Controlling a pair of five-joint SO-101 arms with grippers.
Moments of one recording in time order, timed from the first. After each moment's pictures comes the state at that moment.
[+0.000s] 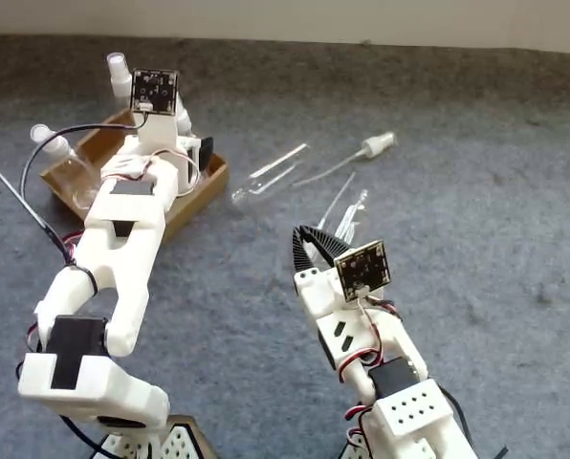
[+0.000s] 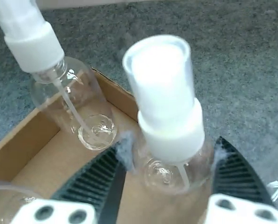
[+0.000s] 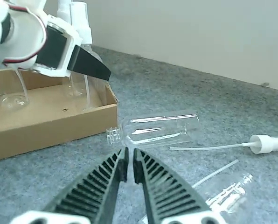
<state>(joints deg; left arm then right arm) -4.9 1.8 28.9 13.4 1.8 -26.2 -74.8 95.7 -1.5 4.2</state>
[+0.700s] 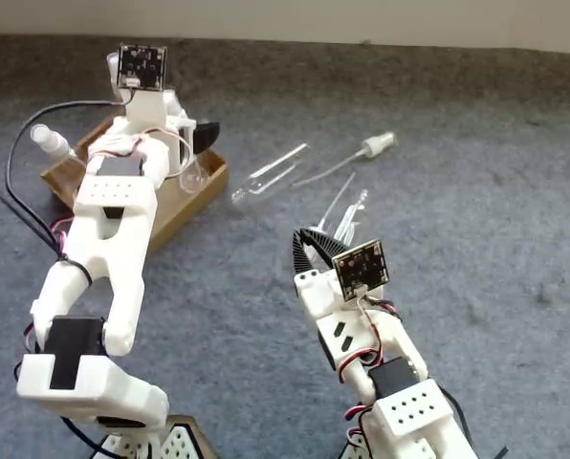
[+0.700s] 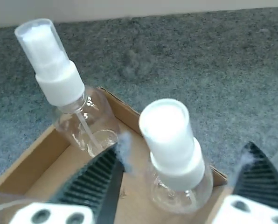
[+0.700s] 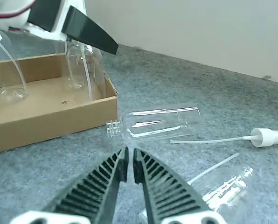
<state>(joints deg) -6.2 1.8 18.5 24.7 1.8 -26.2 -74.8 95.7 0.0 4.4</state>
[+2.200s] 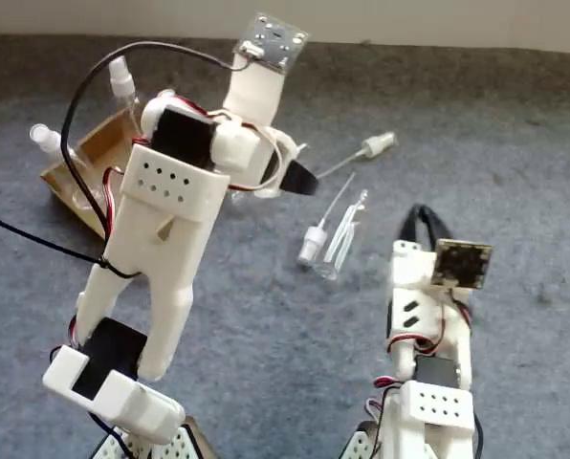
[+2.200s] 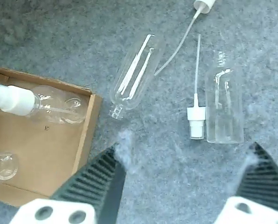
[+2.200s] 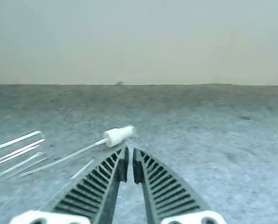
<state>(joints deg) 18.0 1.7 -28.2 93.8 1.8 7.6 -74.8 95.7 -6.0 4.4</state>
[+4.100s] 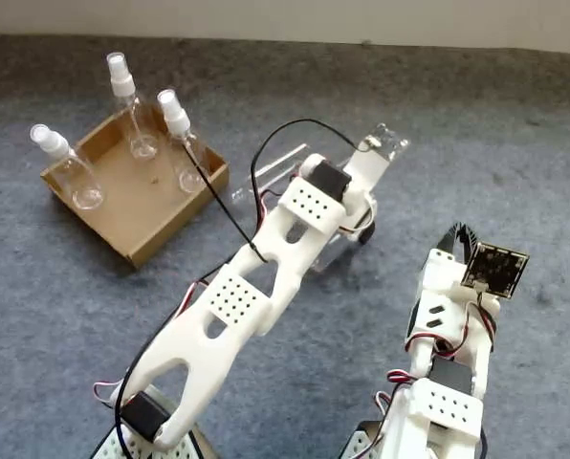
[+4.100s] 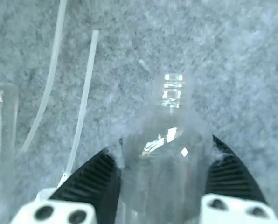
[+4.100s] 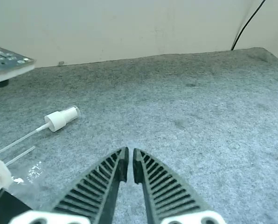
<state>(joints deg) 31.1 79.4 -92.4 92.5 2.0 16.7 -74.8 95.7 -0.6 4.4</state>
